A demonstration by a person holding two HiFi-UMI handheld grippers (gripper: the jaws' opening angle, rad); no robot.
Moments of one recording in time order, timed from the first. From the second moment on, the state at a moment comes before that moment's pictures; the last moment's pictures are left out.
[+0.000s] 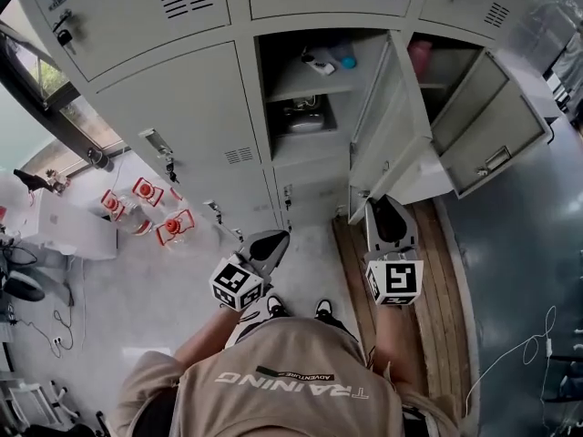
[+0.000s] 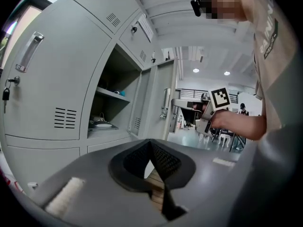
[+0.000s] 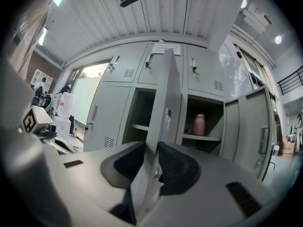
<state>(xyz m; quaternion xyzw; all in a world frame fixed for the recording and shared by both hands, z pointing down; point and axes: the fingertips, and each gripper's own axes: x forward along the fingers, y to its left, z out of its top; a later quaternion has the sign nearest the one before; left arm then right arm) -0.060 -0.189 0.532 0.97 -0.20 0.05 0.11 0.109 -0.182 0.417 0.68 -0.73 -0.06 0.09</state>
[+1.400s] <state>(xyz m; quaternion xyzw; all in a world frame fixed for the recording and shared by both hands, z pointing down) -0.173 -0.092 0.521 0.92 -0.37 0.01 0.12 0.005 -0.114 0.491 0.56 -0.83 0.02 0.09</state>
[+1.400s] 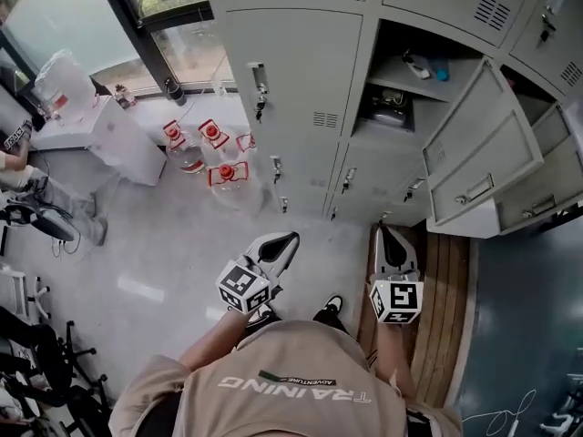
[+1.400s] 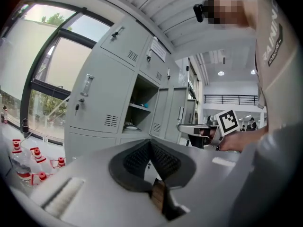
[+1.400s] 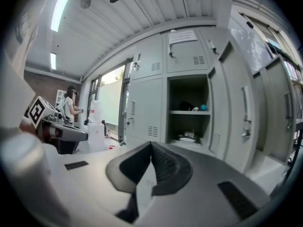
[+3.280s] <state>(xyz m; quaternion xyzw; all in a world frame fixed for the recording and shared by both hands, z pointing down) -0.446 -0.361 0.507 0.93 -0.35 0.02 0.10 -0.319 -0.419 0.409 0.53 -0.85 -0.05 0.03</state>
